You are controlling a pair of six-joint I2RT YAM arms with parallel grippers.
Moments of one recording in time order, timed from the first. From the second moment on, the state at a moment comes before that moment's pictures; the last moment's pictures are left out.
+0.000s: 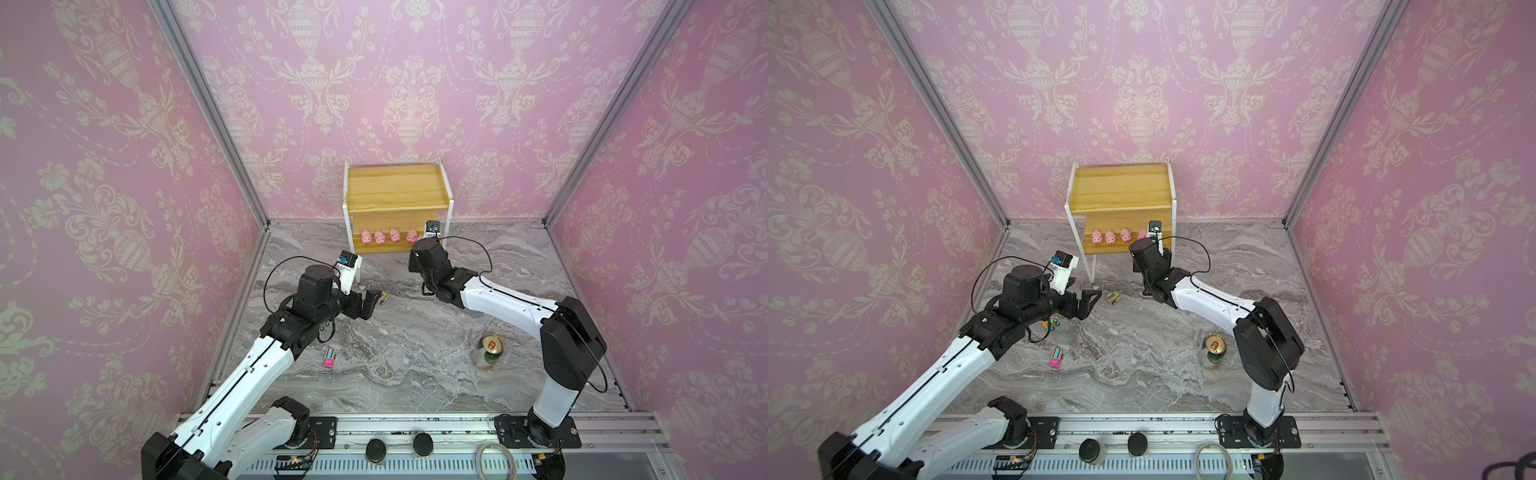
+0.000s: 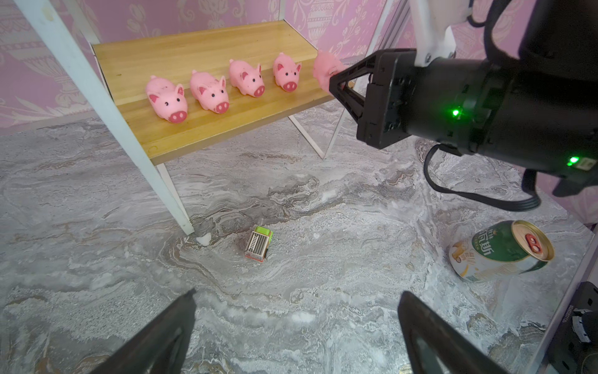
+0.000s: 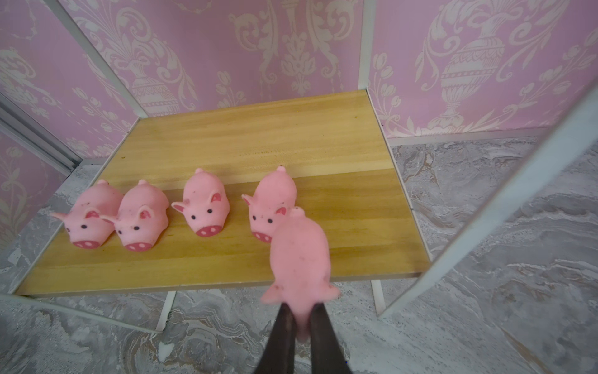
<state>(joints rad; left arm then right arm) -0.43 0.98 0.86 -0.40 0.19 -0.10 0.70 1.79 1.33 -0.04 0.58 0.44</state>
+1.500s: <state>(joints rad) -0.43 0.96 0.85 -0.40 0.17 -0.10 0.62 1.98 1.52 -0.05 0.63 0.50</state>
